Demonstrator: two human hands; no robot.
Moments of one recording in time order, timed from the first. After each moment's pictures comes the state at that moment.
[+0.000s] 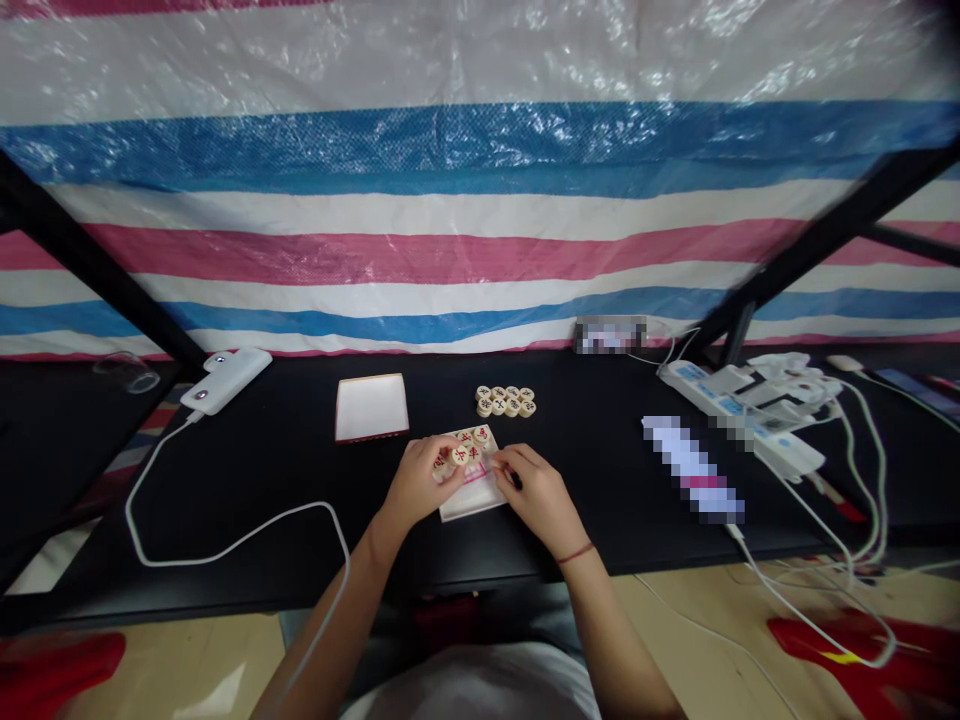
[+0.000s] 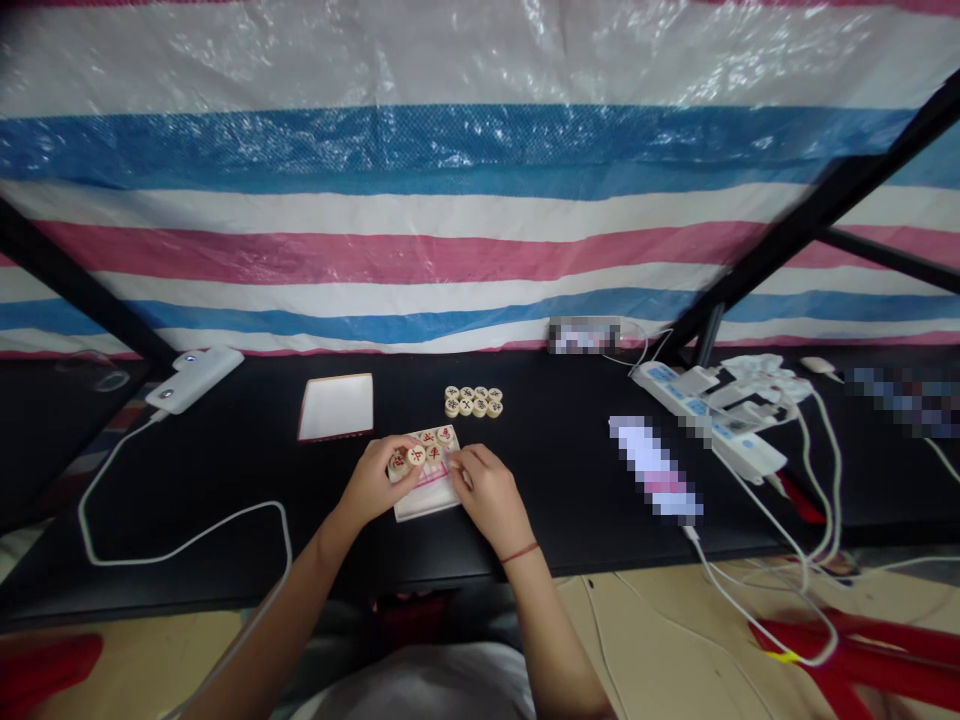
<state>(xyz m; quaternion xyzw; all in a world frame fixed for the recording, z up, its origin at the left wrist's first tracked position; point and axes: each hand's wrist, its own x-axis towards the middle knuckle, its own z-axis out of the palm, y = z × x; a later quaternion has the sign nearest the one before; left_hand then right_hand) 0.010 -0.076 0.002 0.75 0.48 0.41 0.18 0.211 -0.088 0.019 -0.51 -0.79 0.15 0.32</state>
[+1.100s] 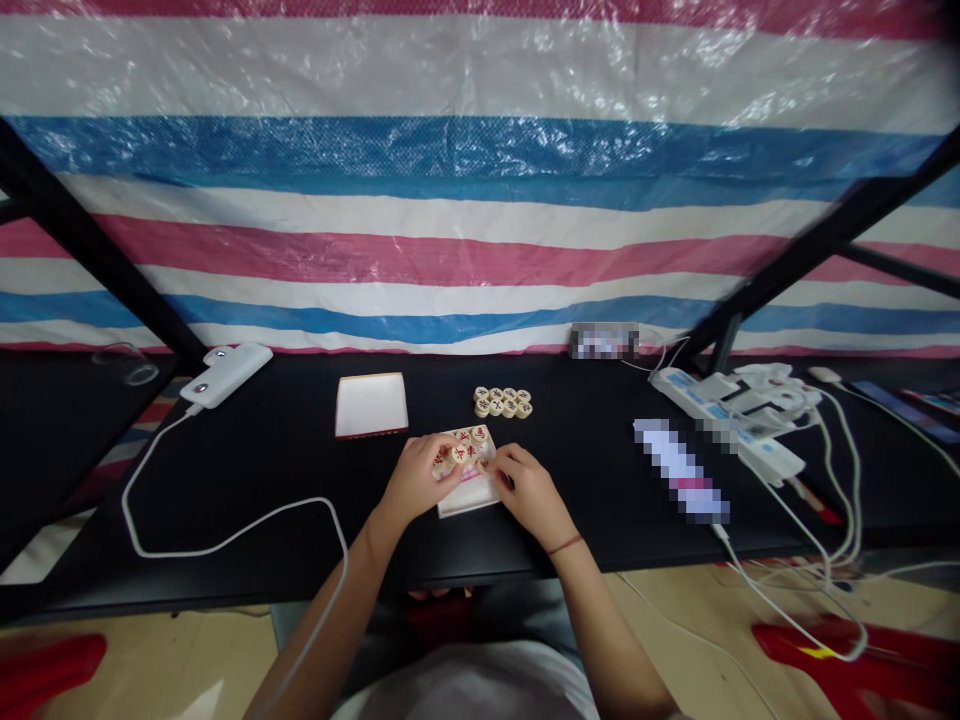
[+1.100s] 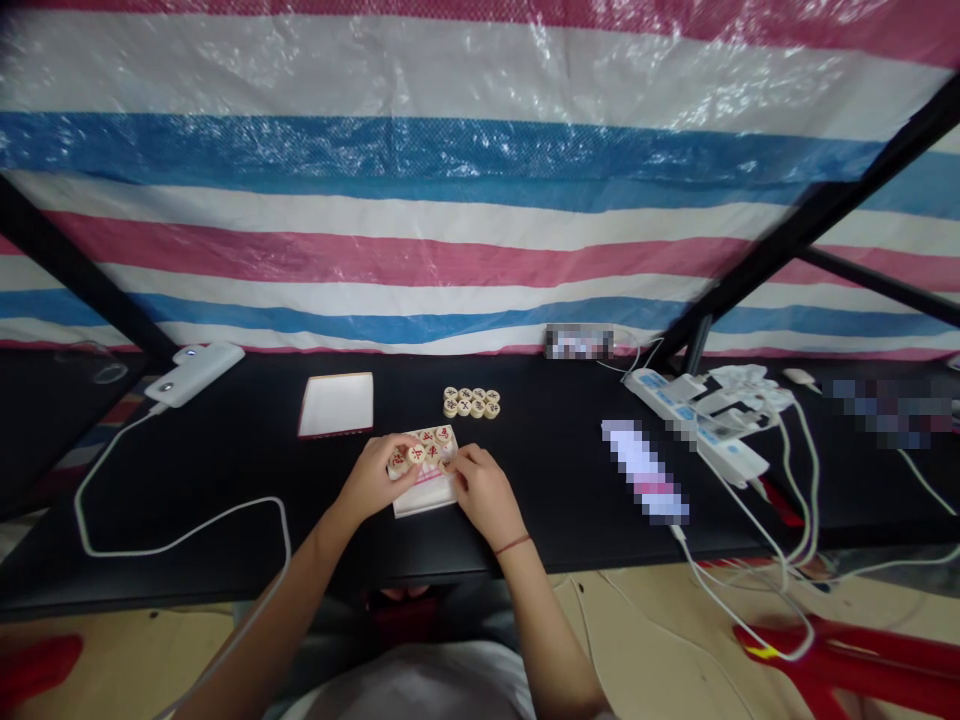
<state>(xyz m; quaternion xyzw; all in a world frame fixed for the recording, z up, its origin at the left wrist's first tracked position) 0.009 -0.076 -0.001 0.77 0.46 0.41 0.16 0.212 -0.087 0.011 -0.50 -0.81 0.15 0.27</state>
